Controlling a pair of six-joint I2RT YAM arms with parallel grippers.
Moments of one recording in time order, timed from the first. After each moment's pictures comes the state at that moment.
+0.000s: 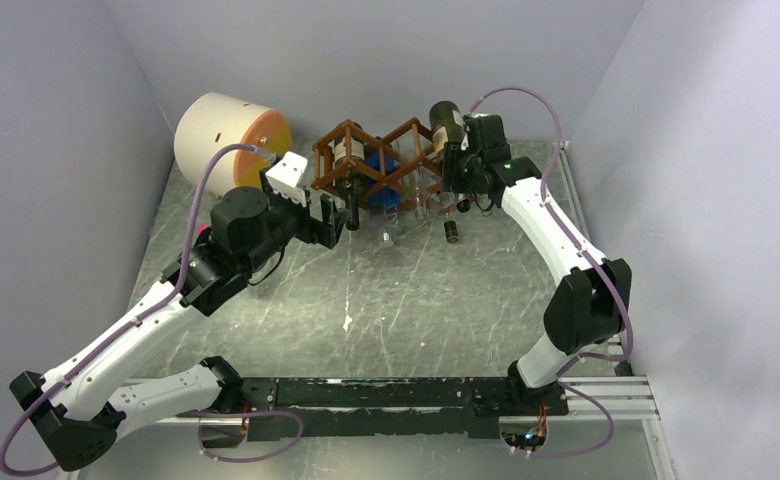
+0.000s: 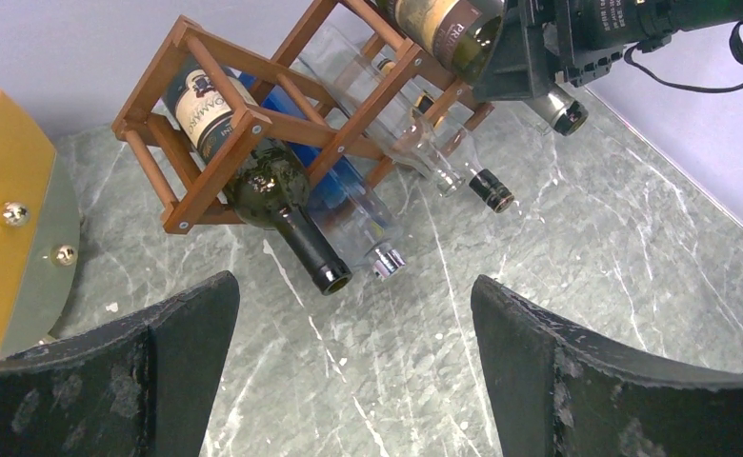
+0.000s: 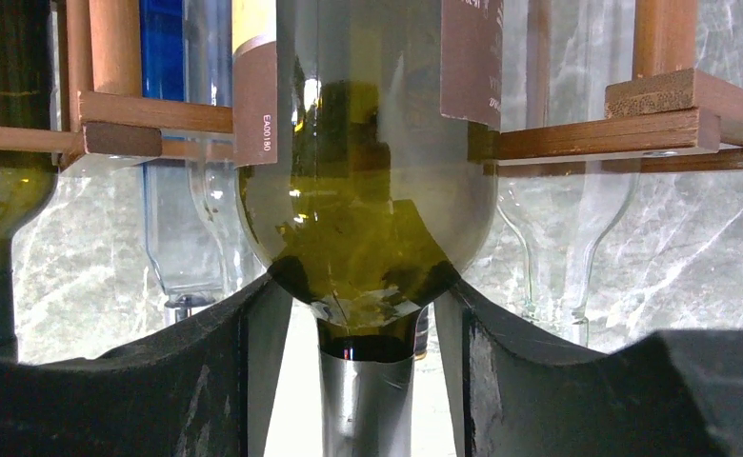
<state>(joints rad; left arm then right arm) -0.75 0.97 1.06 -0.26 -0.16 -0.15 0.32 1.62 1.49 -0.60 0.07 0.25</state>
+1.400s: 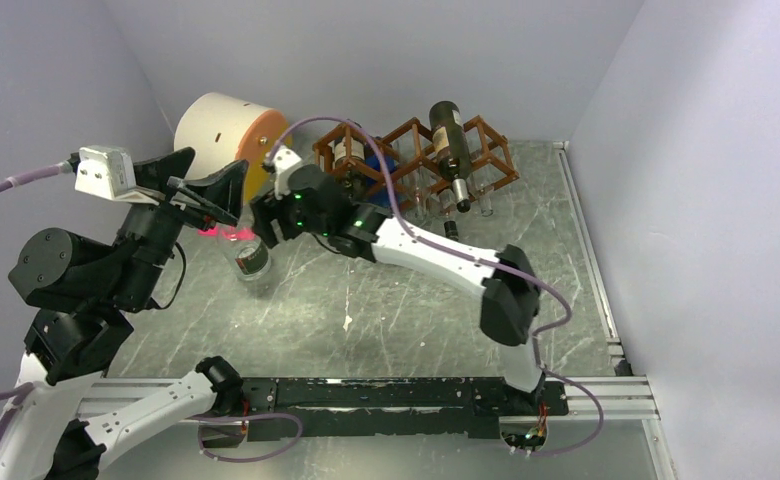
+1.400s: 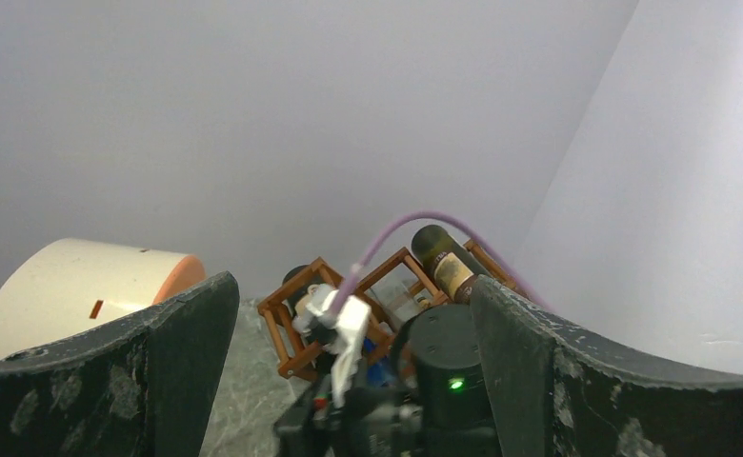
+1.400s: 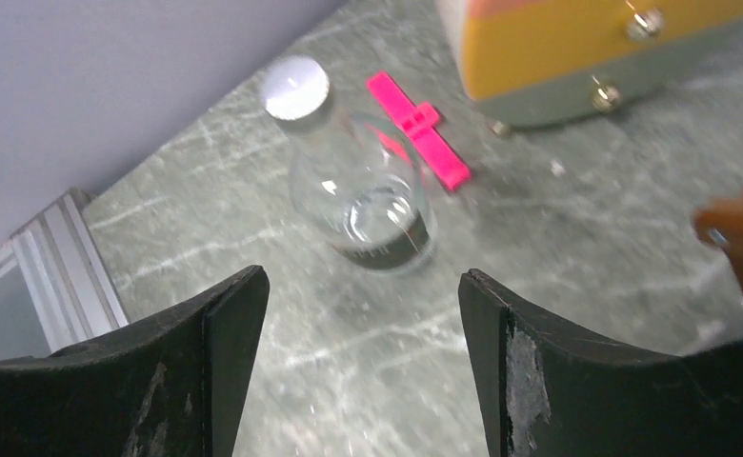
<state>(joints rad) -0.75 0.72 1.38 -0.33 -0.40 -0.11 1.04 1.89 1.72 -0.18 0.04 0.23</state>
